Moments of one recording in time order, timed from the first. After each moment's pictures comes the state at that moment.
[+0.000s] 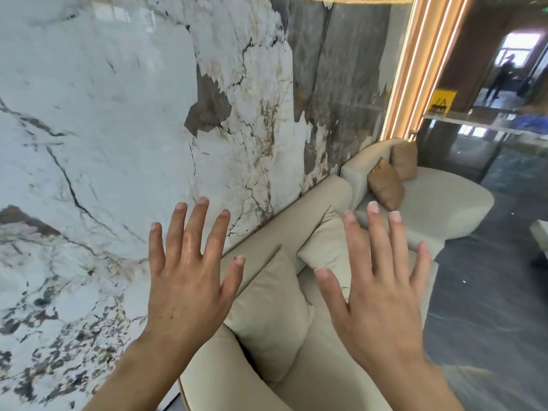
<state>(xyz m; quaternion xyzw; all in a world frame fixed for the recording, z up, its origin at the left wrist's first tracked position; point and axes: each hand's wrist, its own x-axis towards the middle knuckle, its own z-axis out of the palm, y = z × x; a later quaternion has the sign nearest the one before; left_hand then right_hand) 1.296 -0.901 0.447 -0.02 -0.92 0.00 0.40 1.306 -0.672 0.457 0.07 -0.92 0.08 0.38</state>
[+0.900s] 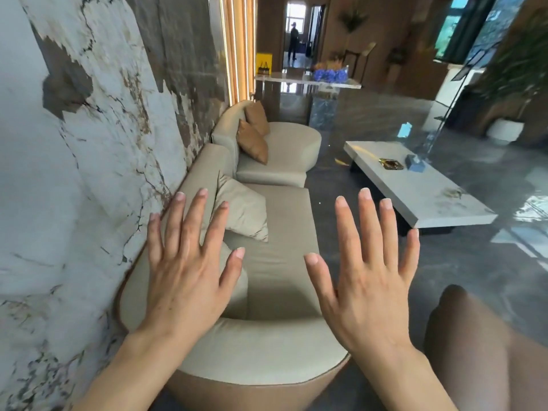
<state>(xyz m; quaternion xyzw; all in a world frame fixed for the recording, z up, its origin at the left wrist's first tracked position) 1.349 -0.969 0.439 -0.32 -0.88 -0.14 0.33 1.478 -0.795 0.447 -0.22 -0.89 -0.05 0.40</state>
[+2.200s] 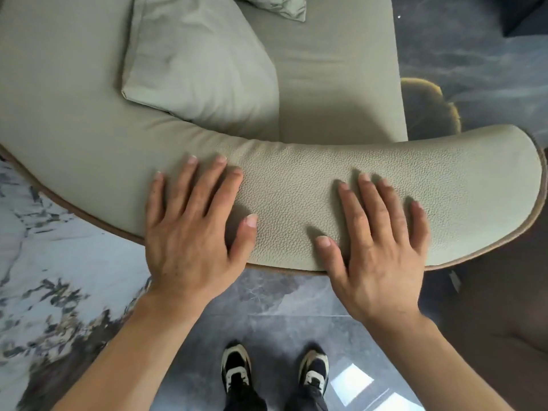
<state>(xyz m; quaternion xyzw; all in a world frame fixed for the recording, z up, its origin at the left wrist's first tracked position) 1.275 -1.017 -0.012 -0.35 -0.92 -0.10 0.12 1.415 -0.844 -0.009 -0.24 -0.96 0.01 0.13</state>
